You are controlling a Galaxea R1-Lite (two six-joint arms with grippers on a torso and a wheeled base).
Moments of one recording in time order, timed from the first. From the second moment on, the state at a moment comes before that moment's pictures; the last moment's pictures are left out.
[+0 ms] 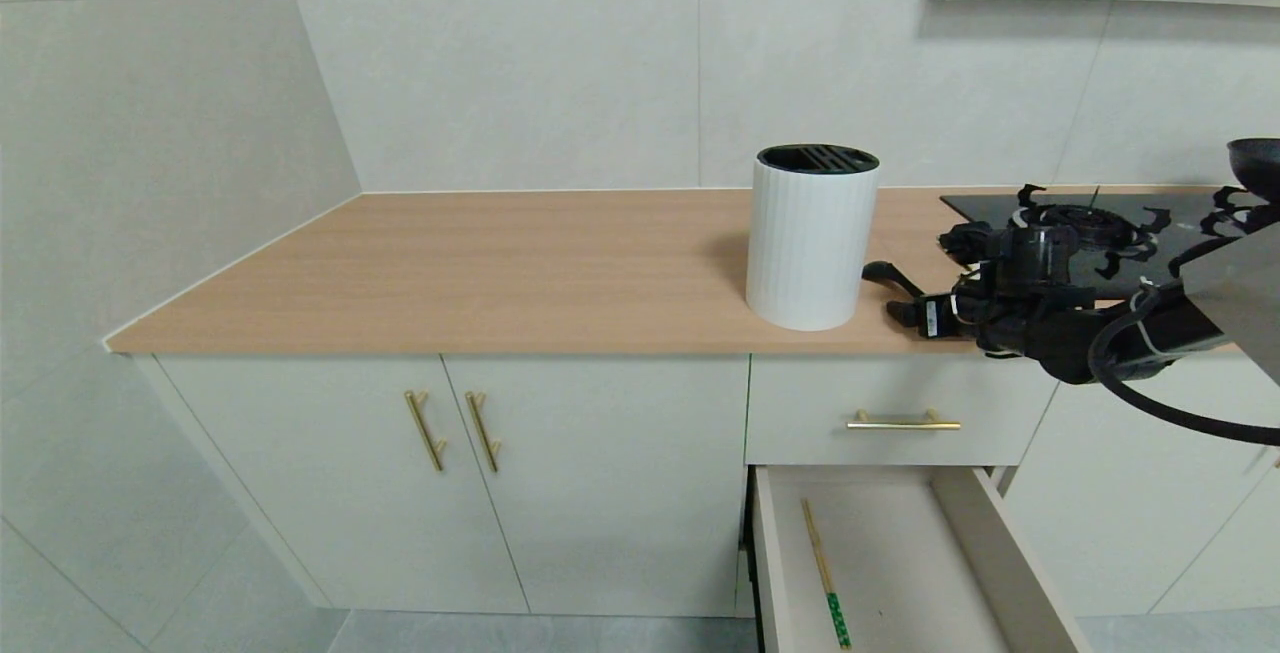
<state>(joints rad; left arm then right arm) 0.00 0.00 0.00 0.00 0.02 0.00 0.09 2.26 -1.41 -0.52 -0.02 -0.08</state>
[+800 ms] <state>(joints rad) 0.00 0.00 0.00 0.00 0.02 0.00 0.08 2.25 -1.42 -0.50 -0.03 -0.07</state>
